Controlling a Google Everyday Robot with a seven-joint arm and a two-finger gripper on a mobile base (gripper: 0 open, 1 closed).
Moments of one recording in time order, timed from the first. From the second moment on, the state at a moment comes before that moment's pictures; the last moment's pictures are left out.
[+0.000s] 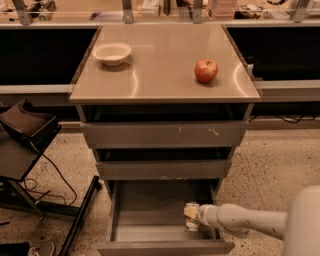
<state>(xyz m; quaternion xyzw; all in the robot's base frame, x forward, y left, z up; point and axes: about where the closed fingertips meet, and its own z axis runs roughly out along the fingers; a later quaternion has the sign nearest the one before) 0.542 -0.158 0.247 0.02 0.94 0.23 0.24</state>
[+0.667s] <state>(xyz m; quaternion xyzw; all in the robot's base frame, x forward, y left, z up) 0.508 -0.172 0.457 0.03 0.89 0.24 0.39</state>
